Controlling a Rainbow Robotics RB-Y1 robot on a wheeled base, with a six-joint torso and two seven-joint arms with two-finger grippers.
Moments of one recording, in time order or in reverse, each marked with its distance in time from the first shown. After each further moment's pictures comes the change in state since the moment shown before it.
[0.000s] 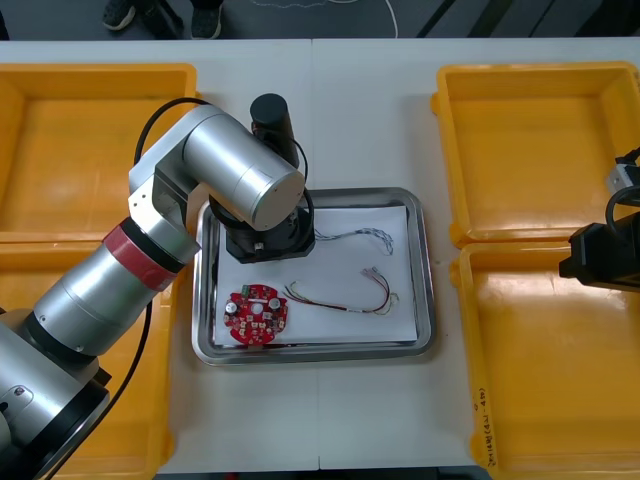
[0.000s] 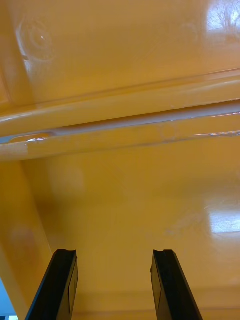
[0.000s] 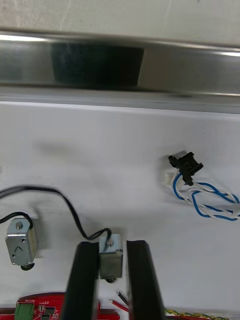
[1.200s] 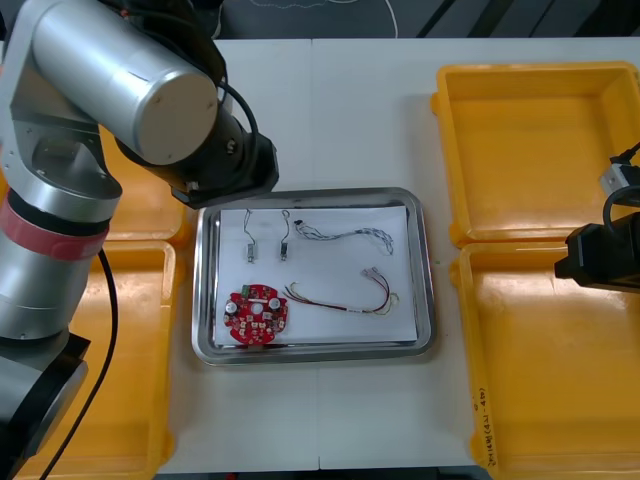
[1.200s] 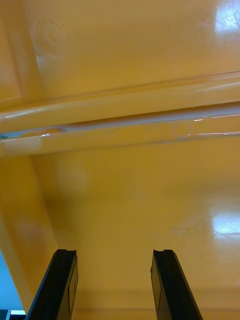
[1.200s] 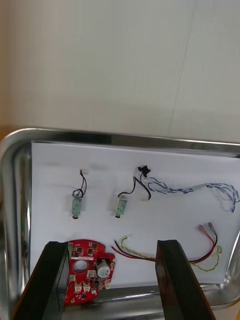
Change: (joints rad) right arm 0.000 0.000 0.000 -0.014 -0.025 0.000 0.004; left arm 0.002 0.054 0.284 -0.391 0.031 0.257 -0.006
